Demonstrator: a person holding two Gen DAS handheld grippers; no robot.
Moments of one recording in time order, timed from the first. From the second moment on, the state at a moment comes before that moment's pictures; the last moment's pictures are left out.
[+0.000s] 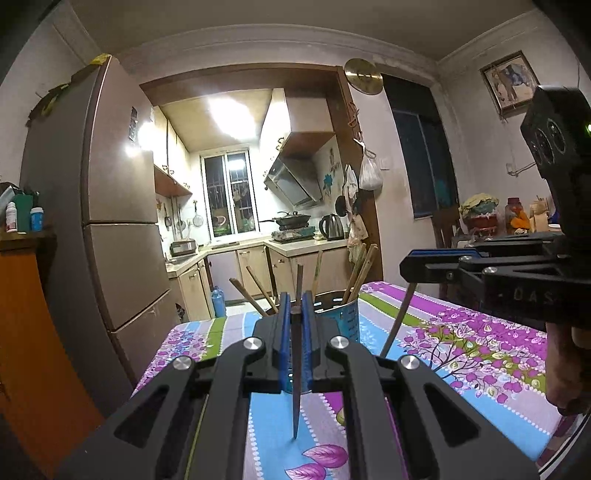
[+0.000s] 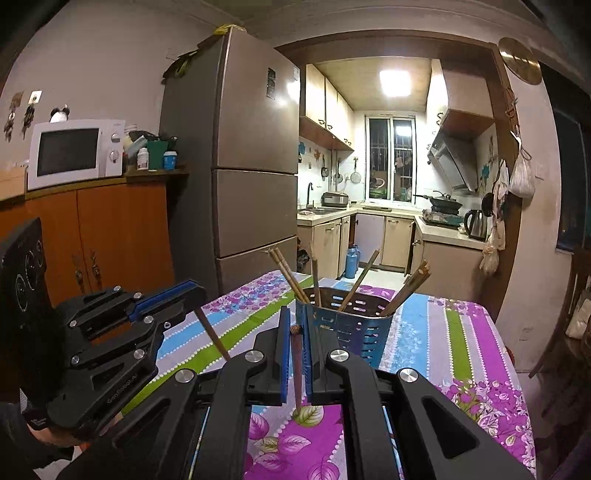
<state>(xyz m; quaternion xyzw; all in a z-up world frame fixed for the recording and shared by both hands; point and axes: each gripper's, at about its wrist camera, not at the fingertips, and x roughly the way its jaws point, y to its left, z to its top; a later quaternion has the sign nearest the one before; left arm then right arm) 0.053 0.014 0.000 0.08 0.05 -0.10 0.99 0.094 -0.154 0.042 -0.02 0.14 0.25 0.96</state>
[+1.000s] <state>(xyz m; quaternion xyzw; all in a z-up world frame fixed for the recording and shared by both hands) 0.102 0.006 0.125 0.04 0.05 -0.15 0.99 0.124 -0.183 0.161 -0.03 0.10 0.23 0.97</state>
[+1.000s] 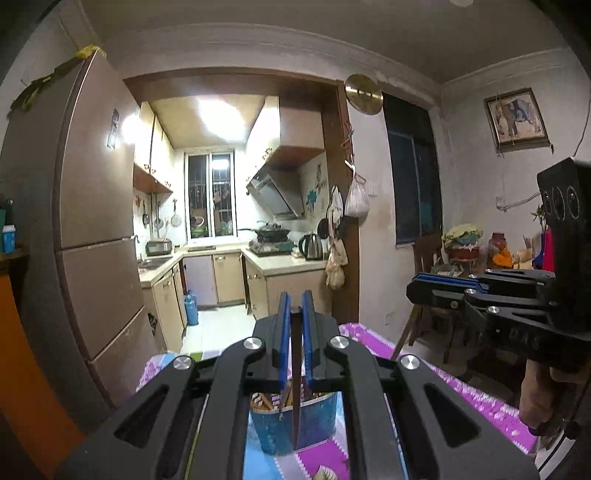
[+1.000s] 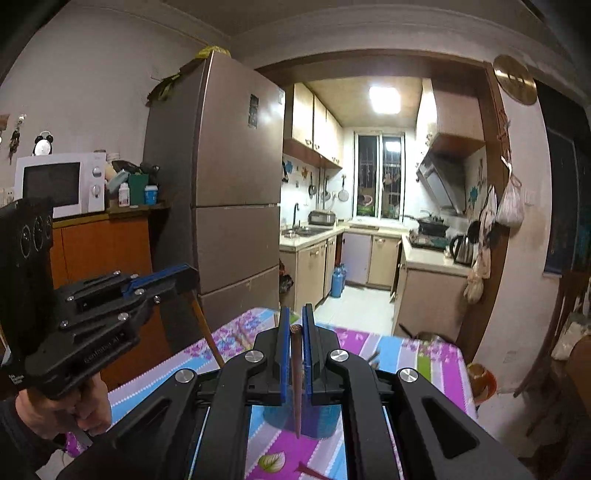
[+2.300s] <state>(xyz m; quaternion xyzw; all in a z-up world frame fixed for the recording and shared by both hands) 0.216 0.017 0.121 0.00 0.07 -0.13 0.99 0.259 -0.165 0.165 -0.02 0.14 0.22 0.96</state>
